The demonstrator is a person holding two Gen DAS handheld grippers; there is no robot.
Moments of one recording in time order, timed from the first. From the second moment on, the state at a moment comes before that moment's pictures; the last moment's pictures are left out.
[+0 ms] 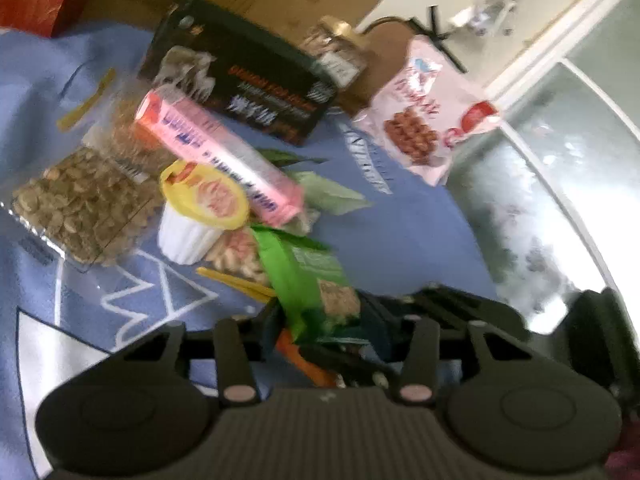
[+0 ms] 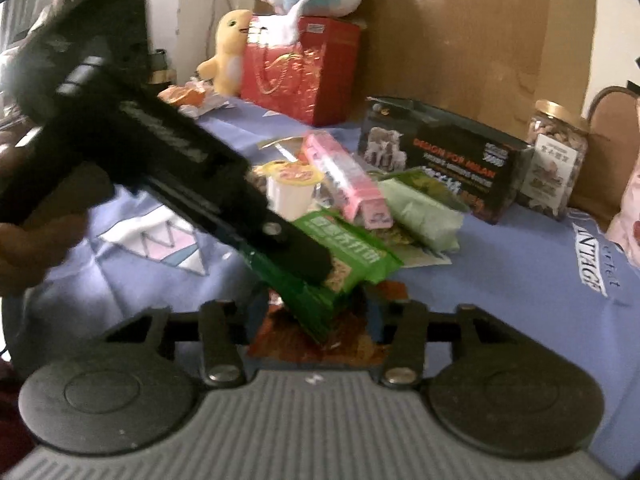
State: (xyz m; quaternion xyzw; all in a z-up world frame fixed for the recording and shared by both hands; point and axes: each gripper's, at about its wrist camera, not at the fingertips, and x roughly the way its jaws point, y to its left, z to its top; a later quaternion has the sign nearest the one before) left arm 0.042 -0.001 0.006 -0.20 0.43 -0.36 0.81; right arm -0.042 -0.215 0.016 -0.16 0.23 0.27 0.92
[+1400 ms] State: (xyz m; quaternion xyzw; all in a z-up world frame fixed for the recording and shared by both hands) left arm 0.237 -0.004 0.043 -0.17 0.40 -0.13 0.89; right arm 0.163 -0.287 0.072 0.12 0.24 0.15 0.95
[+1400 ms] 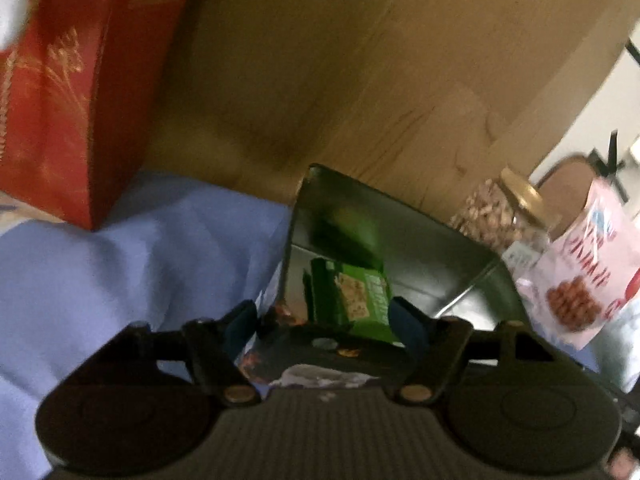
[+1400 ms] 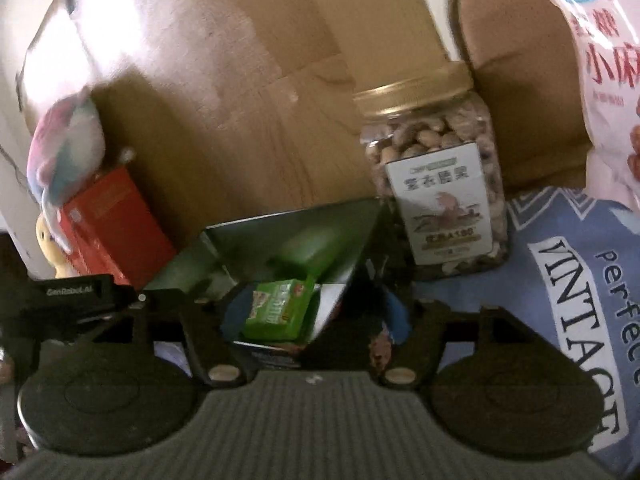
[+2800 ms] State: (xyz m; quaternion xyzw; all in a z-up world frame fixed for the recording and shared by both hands) left arm 0.019 0.049 0.040 -0.26 0.35 -0.23 0.87; right arm 0.028 -0.198 0.053 -0.14 0.25 0.28 0.92
